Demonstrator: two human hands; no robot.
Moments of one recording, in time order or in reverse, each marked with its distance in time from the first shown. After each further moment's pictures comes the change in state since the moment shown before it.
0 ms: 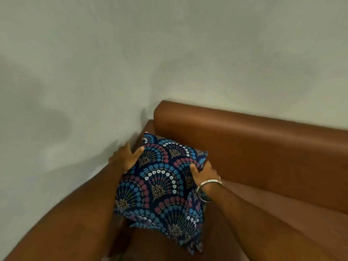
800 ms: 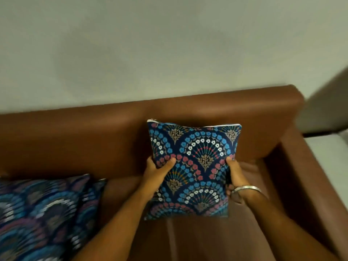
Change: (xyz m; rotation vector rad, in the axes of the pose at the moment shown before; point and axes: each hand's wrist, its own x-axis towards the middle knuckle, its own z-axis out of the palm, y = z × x) left_hand -0.191 0.444 0.344 -0.728 -0.579 0.149; right_hand 0.022 0.409 -0.358 1.094 0.306 0.167
